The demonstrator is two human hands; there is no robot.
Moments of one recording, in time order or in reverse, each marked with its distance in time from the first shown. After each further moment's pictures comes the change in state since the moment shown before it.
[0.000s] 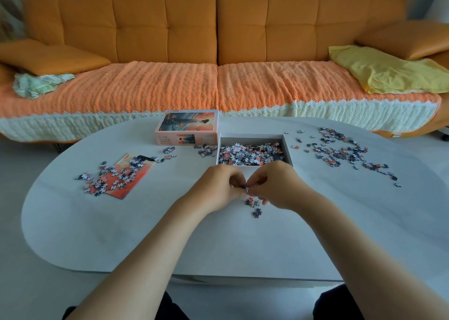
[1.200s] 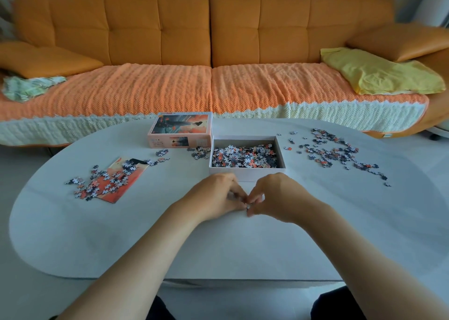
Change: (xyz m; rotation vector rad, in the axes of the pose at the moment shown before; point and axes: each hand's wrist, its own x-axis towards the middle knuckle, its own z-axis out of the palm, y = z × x) left_hand 0.000 -0.003 0.008 0.183 -0.155 0.170; right_hand -0.014 0.016 -0.004 -0.339 -0.090 -0.111
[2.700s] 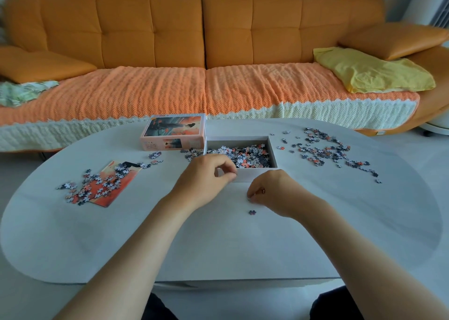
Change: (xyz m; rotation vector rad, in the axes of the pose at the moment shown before) left_hand 0.005 0.011 -0.019 -0.142 0.352 -0.037; right_hand 0.006 0.024 0.003 0.126 0.071 0.014
